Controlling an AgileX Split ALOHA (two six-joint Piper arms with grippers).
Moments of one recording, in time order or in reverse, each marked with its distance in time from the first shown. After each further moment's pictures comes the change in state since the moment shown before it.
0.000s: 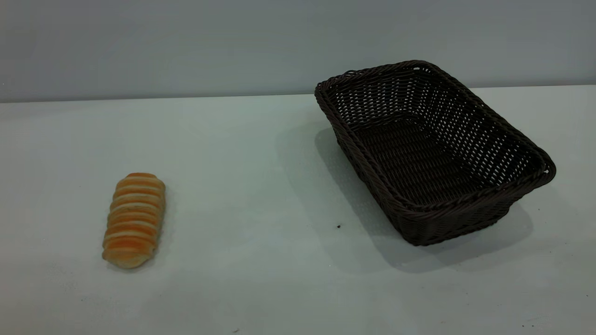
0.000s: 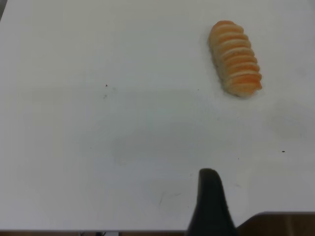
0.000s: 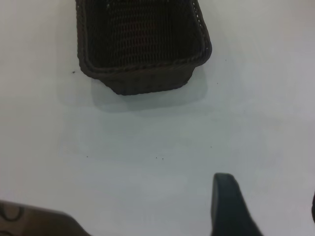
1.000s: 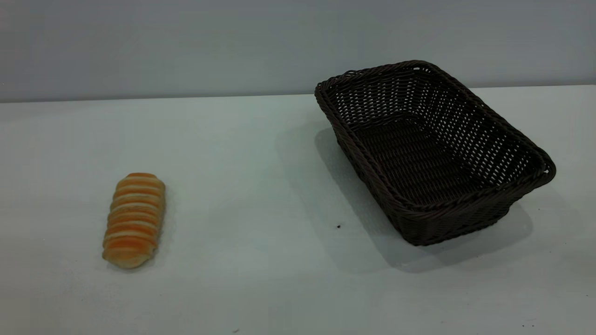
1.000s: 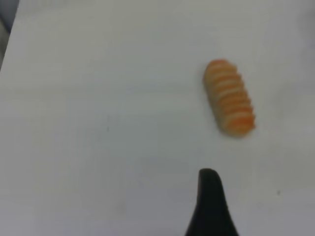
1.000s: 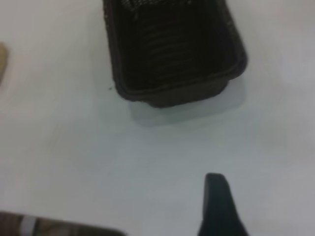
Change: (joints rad) left arm 0.000 0.378 -0.158 -0.031 -0.212 0.061; right arm 0.000 0.355 -0.067 0.125 -0.172 0.055
